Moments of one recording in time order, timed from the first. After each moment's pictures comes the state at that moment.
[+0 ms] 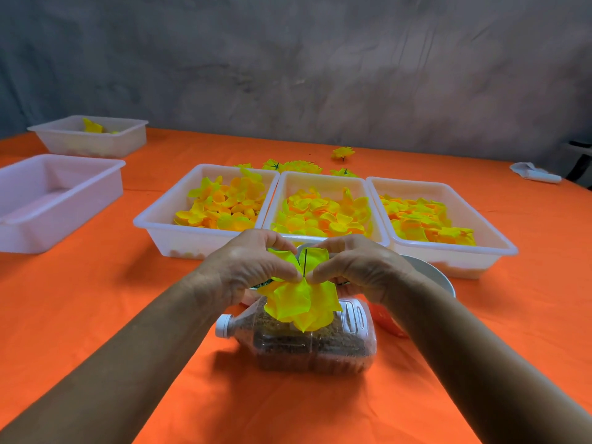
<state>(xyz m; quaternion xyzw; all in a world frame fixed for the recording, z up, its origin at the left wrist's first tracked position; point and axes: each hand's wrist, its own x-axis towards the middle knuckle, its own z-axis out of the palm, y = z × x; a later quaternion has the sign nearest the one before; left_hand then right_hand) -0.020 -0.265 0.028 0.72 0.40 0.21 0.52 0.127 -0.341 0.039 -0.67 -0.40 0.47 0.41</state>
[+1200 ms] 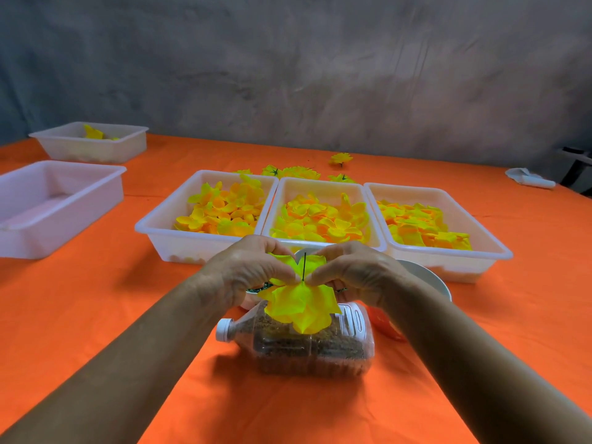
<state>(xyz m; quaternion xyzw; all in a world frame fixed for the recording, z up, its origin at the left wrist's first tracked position) -0.018 -0.260 0.025 0.71 0.41 0.19 0.54 0.126 -0.342 0.041 -0.65 -0.40 0.51 0.40</state>
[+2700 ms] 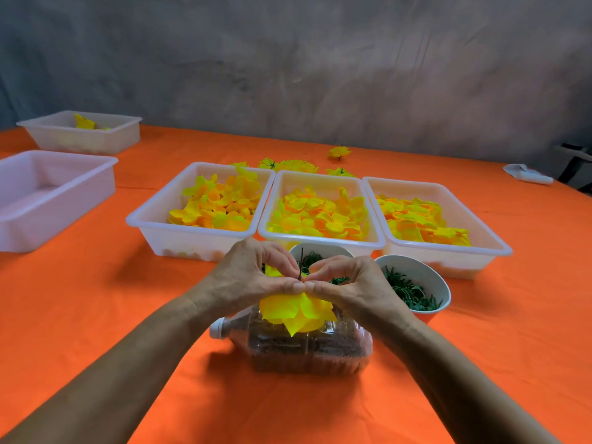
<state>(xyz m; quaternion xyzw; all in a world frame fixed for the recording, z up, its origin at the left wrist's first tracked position) -0.027 -0.261 0.001 0.83 0.23 0.28 0.42 0.131 -0.365 0.000 -0.66 -0.54 0.27 0.45</state>
